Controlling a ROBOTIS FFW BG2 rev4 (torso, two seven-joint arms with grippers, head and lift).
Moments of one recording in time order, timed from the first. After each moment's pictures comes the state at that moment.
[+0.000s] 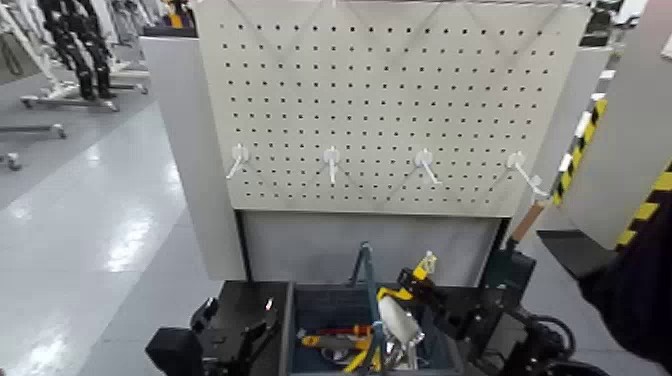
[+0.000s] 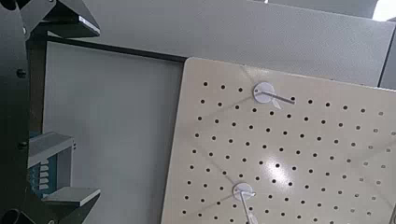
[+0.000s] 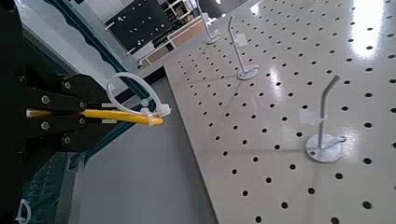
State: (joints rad) left arm 0.10 0.14 -0.23 -1.43 0.29 -0.37 -0.01; right arm -0.09 -0.17 0.05 -1.49 -0.58 0.36 0.64
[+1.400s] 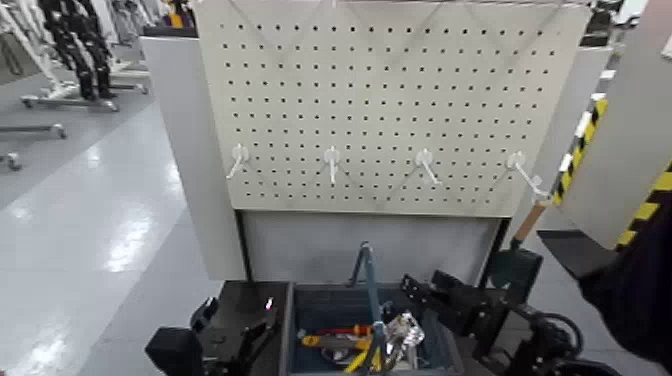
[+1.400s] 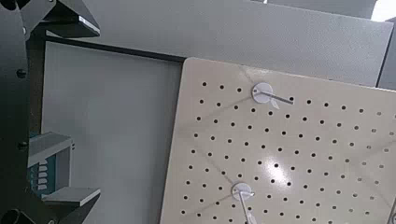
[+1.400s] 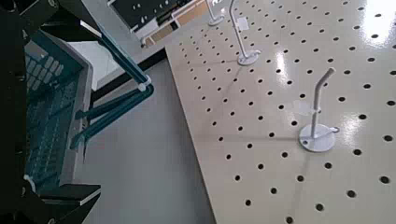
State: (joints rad) left arm 0.10 0.14 -0.23 -1.43 0.29 -0.37 -0.01; right arm -0.05 -0.17 0.03 -1.58 -0.53 0.37 0.53
